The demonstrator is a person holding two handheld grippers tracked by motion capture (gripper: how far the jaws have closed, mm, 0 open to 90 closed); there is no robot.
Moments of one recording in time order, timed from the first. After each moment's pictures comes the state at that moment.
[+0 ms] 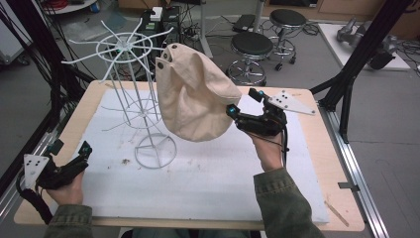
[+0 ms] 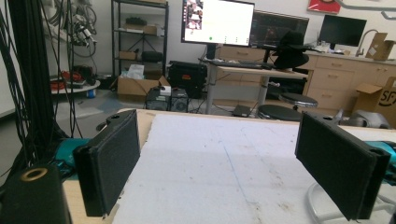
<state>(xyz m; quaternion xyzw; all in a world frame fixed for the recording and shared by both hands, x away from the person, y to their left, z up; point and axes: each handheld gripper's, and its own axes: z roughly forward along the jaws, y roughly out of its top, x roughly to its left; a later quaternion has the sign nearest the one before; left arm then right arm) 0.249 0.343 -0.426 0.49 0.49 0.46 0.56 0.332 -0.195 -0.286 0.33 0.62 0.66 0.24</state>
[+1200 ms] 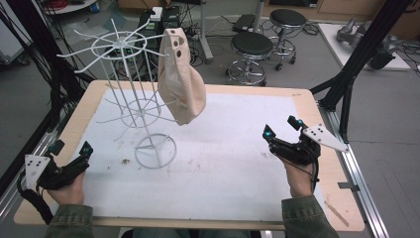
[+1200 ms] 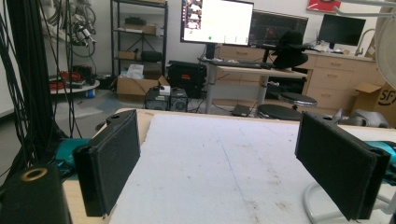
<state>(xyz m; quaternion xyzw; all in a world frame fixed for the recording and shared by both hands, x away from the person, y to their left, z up) 0.248 0.340 -0.427 0.49 0.49 0.46 0.56 0.285 -0.273 -0.339 0.41 0.60 0.60 0.33</state>
